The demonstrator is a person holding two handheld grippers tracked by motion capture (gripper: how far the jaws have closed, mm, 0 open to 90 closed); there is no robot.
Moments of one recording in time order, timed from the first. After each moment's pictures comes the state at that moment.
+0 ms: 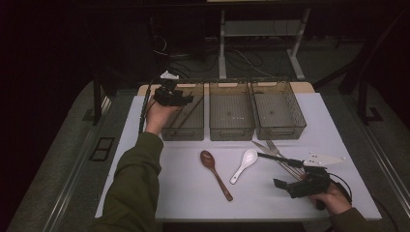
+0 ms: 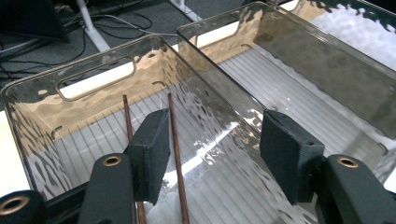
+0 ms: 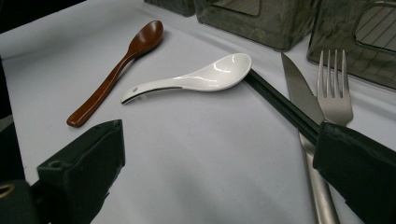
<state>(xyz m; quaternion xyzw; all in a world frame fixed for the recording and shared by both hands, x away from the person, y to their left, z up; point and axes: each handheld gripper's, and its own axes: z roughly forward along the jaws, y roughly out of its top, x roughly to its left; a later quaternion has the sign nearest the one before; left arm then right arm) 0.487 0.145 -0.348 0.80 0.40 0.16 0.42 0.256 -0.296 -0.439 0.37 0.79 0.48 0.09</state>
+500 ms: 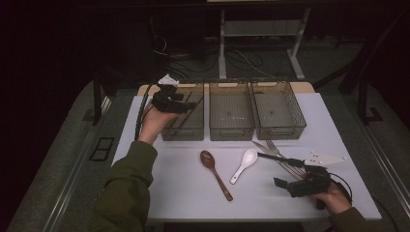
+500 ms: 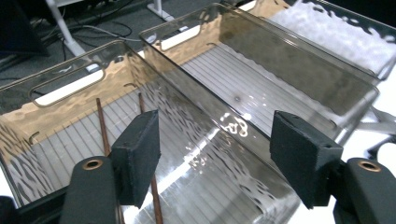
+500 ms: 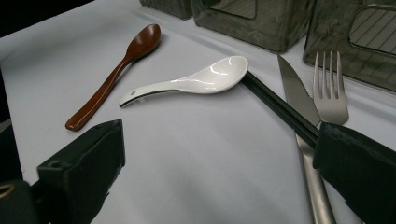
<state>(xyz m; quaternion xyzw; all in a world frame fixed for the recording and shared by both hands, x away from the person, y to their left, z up) 0.450 0.144 -0.334 0.82 0.35 0.15 0.42 0.256 -0.297 -0.438 0.37 0.79 0.48 0.09</state>
